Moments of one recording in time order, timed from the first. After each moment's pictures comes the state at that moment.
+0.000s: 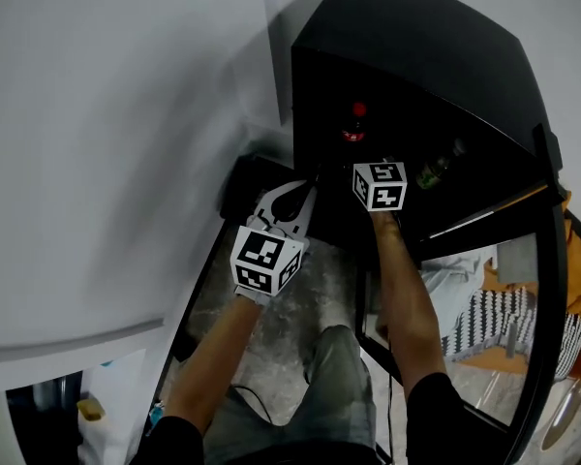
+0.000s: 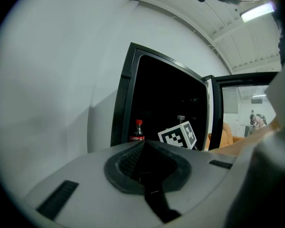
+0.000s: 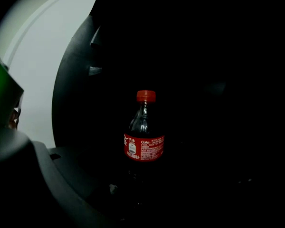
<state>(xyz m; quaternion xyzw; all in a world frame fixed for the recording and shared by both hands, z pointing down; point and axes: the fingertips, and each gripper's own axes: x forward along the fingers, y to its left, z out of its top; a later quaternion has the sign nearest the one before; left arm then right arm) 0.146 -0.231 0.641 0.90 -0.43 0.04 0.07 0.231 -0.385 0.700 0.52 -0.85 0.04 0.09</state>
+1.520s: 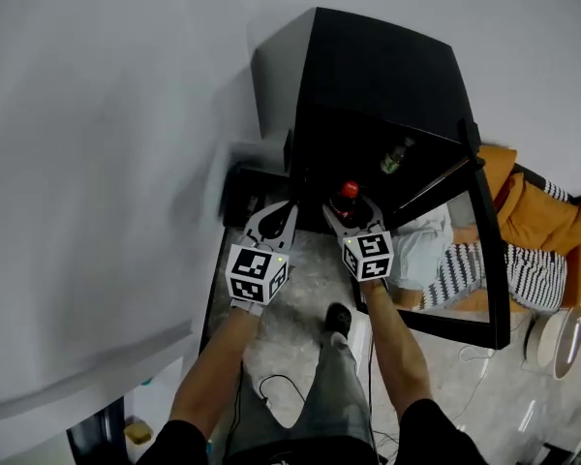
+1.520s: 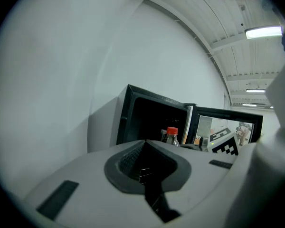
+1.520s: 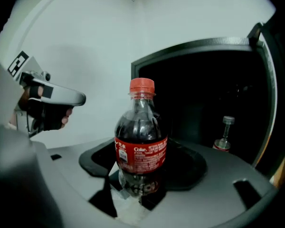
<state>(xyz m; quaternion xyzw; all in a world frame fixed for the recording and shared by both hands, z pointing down) 0.084 -0.158 0.529 0.92 -0.38 0.06 0.12 0.188 -0.178 0.600 0.57 -0.81 0.10 0.12</state>
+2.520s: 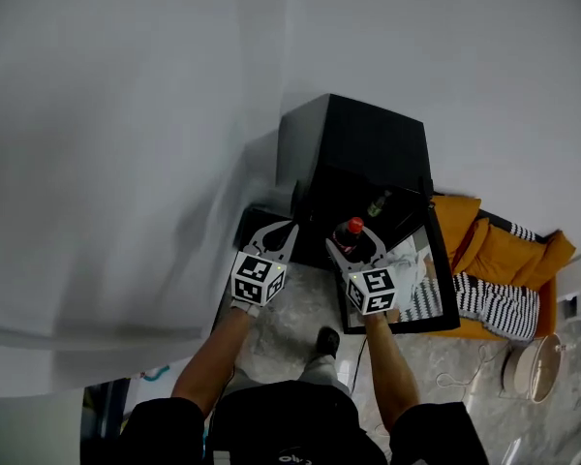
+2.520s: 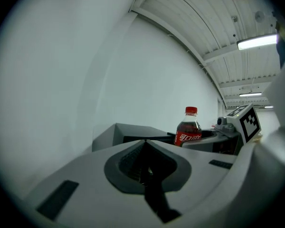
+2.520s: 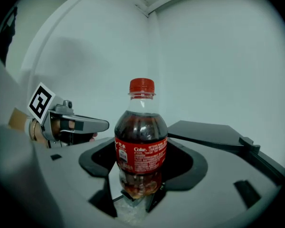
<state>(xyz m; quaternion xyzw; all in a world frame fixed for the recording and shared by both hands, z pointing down) 0.027 -0.094 0.333 0.93 -0.36 0.03 0.08 0.126 -0.069 0.339 0.54 -0.83 0.05 0.10</state>
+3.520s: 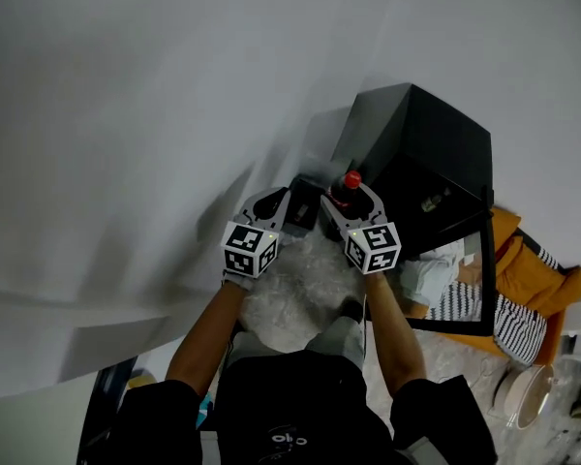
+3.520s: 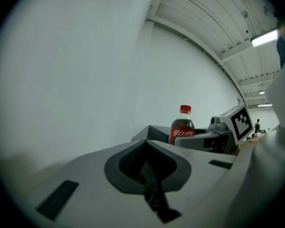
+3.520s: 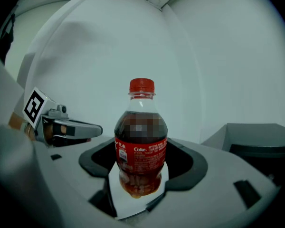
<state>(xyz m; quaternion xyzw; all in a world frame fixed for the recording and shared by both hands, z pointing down) -0.190 -0.113 0.324 0.88 -0.47 0.03 0.09 -0.087 -0.132 0.327 0.43 -0.90 0.05 0.08</state>
